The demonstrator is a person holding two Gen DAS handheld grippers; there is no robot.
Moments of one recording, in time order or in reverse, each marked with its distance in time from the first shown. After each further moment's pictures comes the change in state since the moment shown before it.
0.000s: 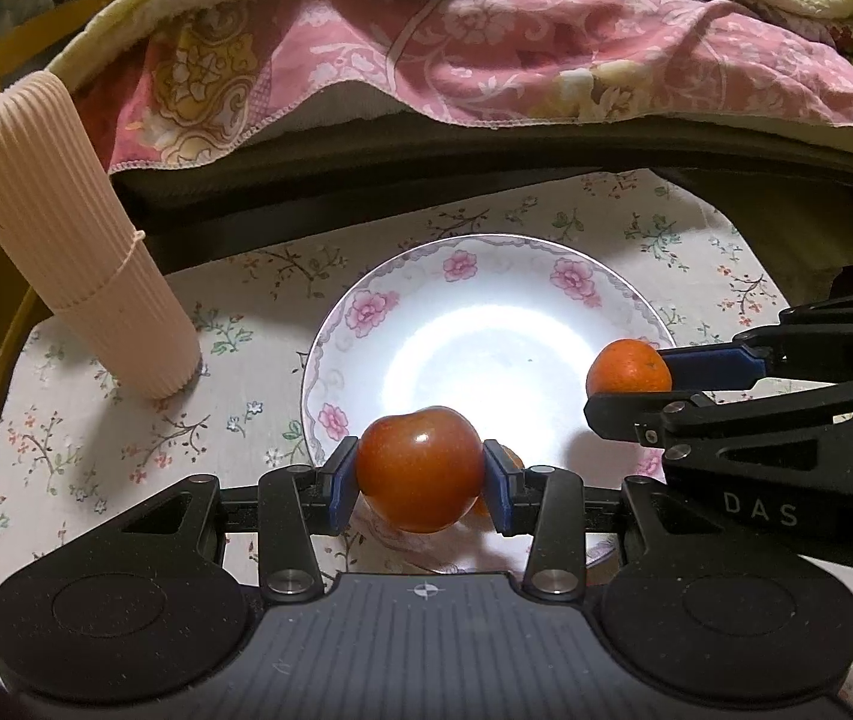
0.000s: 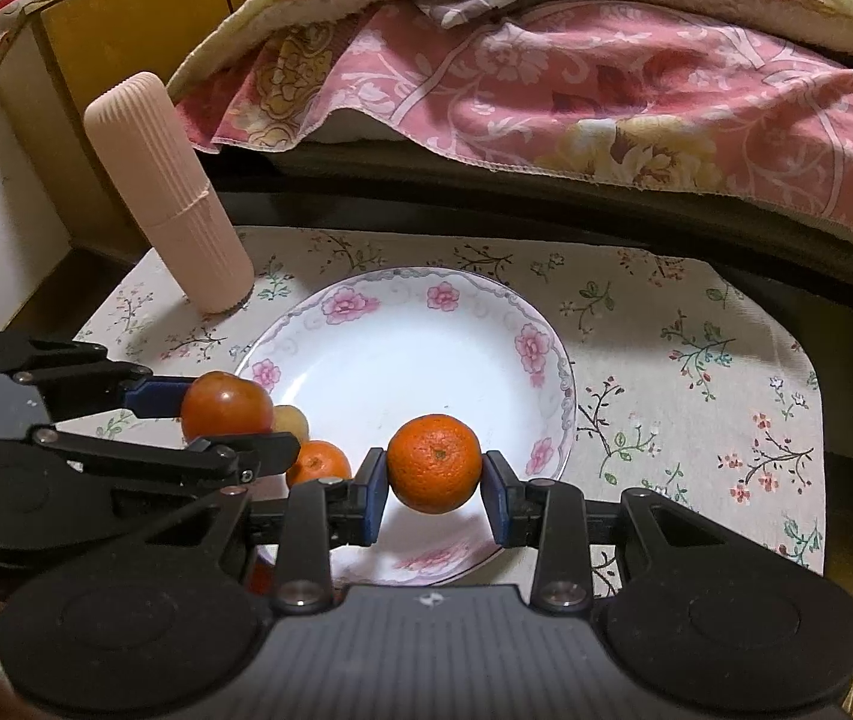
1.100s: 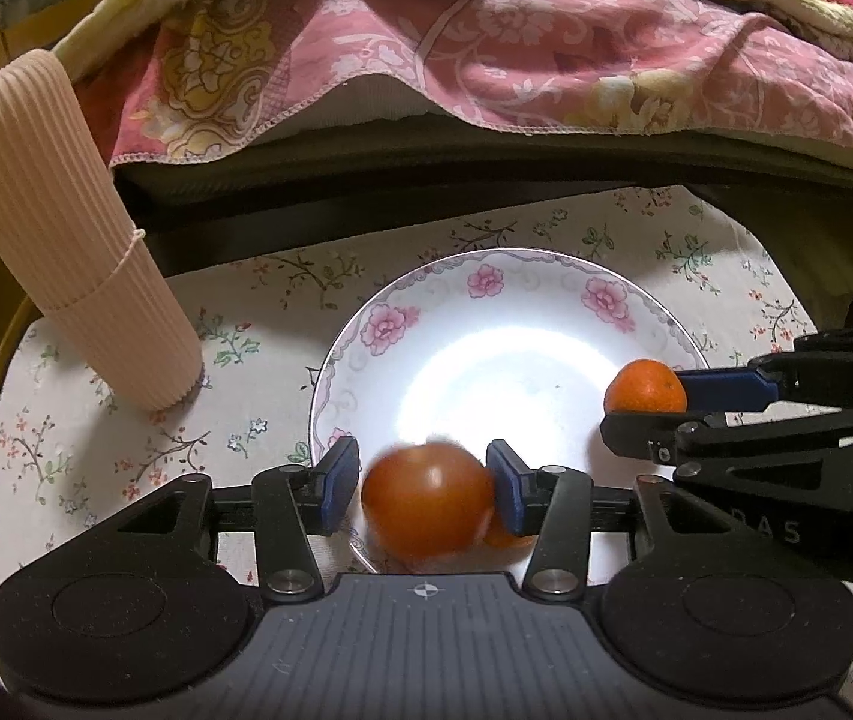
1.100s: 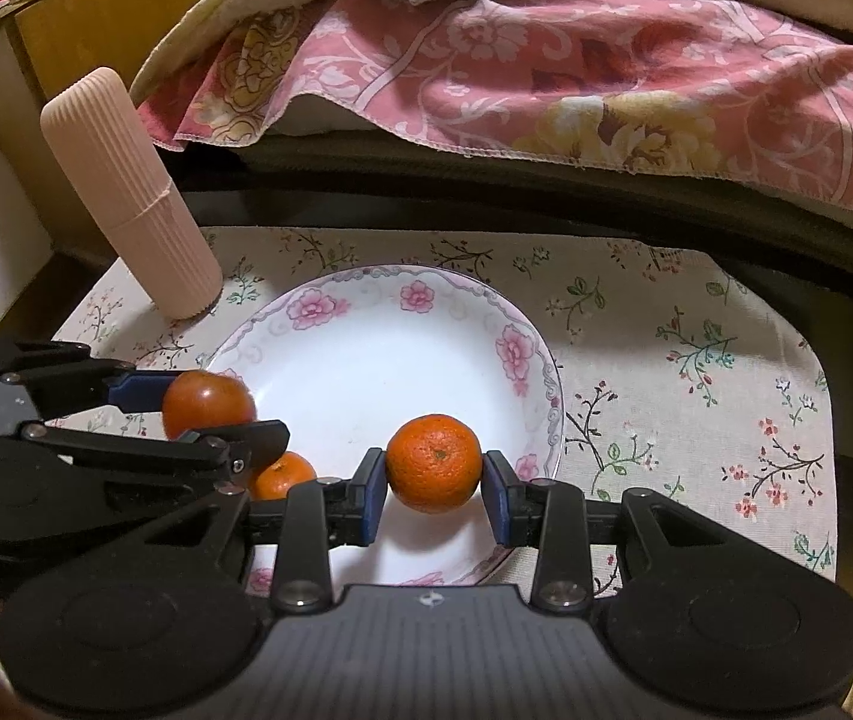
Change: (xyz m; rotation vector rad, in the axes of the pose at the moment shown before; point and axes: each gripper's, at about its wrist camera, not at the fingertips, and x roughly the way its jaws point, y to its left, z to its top) left arm 0.017 0.008 0.004 -0.043 -0.023 0.012; right arm 0.019 -0.007 0.003 0.019 0.005 -0.018
